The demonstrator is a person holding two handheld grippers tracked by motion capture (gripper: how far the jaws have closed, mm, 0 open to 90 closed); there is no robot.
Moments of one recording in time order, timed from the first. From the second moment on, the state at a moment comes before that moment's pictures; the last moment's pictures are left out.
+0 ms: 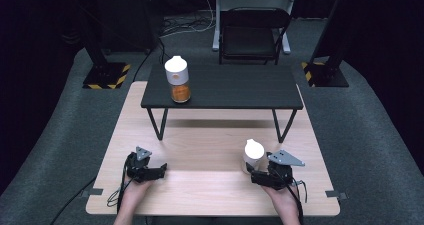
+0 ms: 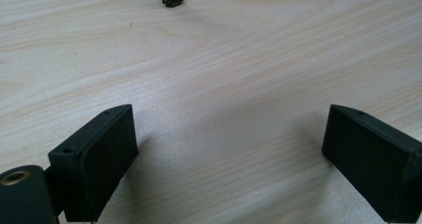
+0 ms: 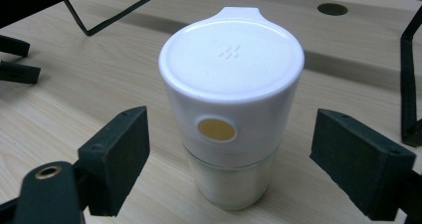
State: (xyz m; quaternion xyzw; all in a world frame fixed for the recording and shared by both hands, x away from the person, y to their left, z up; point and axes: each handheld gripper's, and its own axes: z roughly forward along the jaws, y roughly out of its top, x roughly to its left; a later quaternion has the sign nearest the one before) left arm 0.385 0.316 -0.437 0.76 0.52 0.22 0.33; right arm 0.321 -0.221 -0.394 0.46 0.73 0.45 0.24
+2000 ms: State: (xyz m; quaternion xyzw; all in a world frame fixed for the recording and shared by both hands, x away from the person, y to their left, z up) left arm 0.386 0.317 -0.437 0.76 0.51 0.22 0.33; right arm 0.339 -0.236 -0.330 0.43 0.74 0.45 0.25
